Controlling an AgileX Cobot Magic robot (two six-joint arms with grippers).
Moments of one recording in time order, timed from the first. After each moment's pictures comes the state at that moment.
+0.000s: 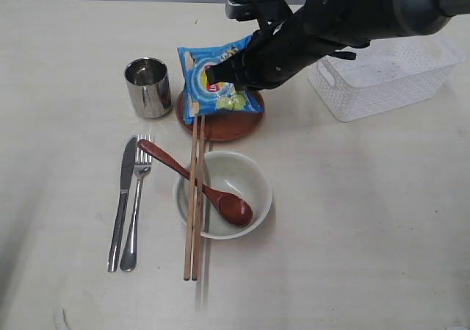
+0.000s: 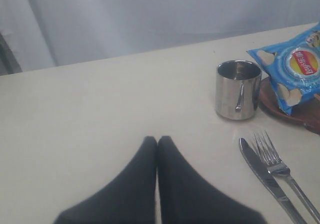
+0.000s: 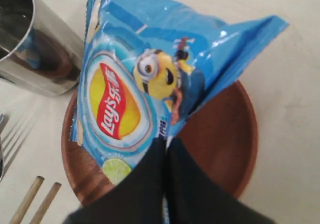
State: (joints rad) left arm -0.17 0.00 0.00 0.06 0.32 0.04; right arm 0.54 1.94 -1.22 0.50 0.35 -0.36
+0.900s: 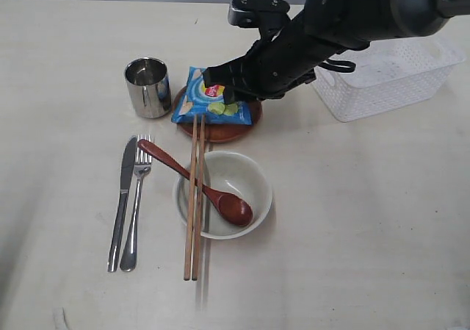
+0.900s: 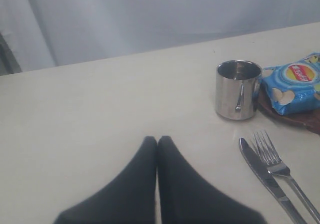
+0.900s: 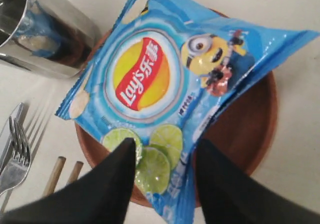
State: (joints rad) left arm -0.17 0.00 0.00 0.06 0.32 0.04; right arm 0.54 1.95 -1.22 0.54 0.43 -0.27
